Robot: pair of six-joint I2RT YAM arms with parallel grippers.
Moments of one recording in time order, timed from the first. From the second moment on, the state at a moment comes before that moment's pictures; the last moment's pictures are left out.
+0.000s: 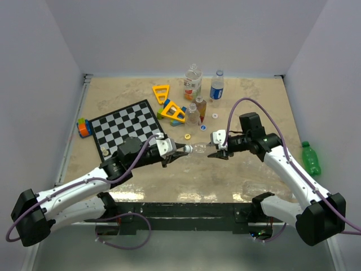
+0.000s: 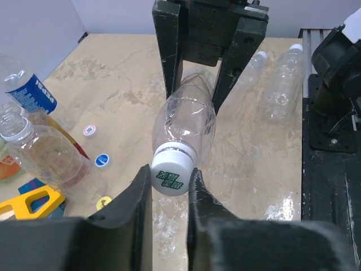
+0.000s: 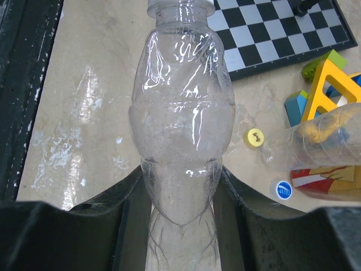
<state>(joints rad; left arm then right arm) -0.88 0.93 0.58 0.29 0.36 0.19 0.37 1.09 0.86 -0.63 -0.94 -1.06</state>
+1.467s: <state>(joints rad) -0.88 0.84 0.81 -0.15 0.22 -0.19 0.37 1.10 0.86 -0.62 -0.91 -1.06</state>
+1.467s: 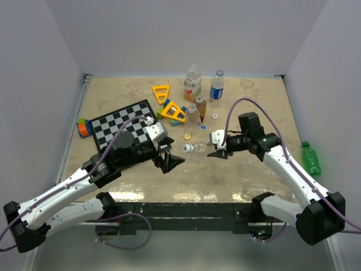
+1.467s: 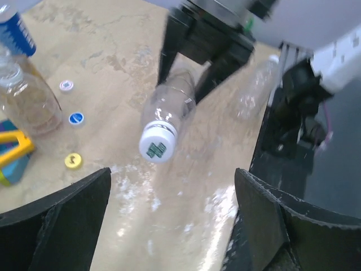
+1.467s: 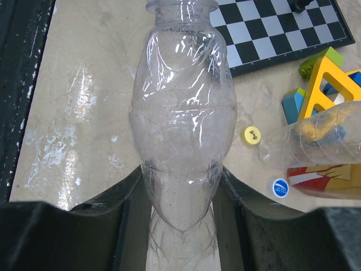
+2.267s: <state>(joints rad) -0.88 0.96 0.72 0.05 0.42 0.38 0.37 1.11 0.86 -0.62 -0.91 -1.06</state>
